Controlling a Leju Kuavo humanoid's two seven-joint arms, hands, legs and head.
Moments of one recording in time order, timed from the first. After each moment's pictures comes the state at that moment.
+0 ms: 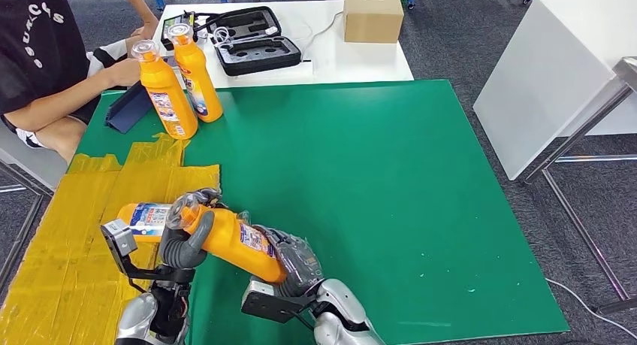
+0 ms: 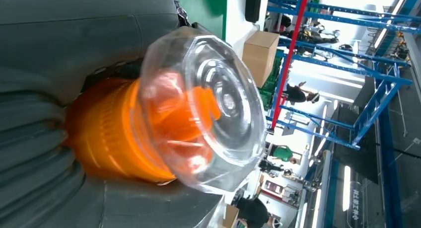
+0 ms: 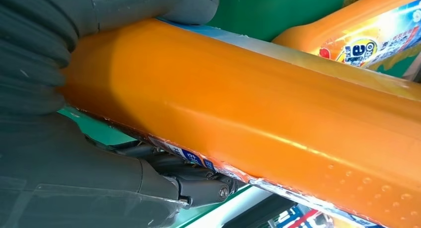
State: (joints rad) left arm -0.05 -0.18 -0.08 -1.37 0.26 -0.24 -0.29; right arm -0.16 0.30 0.49 -0.91 0.89 -0.30 -0.42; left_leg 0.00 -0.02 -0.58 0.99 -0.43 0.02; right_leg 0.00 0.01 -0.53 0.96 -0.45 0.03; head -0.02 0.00
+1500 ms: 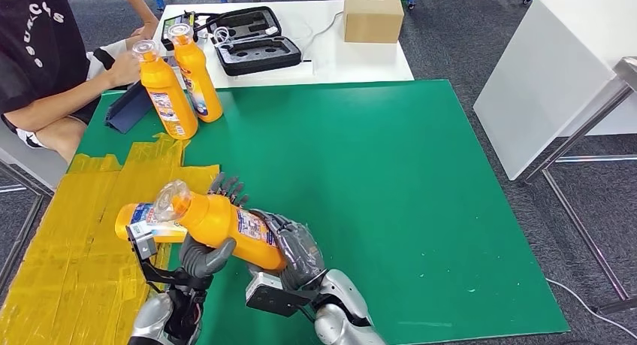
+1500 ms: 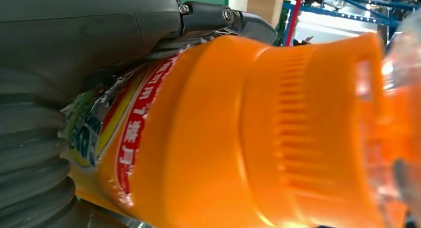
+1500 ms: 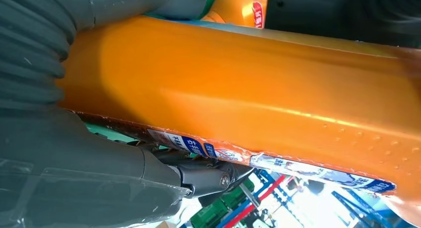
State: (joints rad) left arm -0.06 -0.17 -0.17 -1.32 0.28 -0.31 -0.30; right arm -0.14 0.30 0.50 -1.08 0.74 -0.32 -0.49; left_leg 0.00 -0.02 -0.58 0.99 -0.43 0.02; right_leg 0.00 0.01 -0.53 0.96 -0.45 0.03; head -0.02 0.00
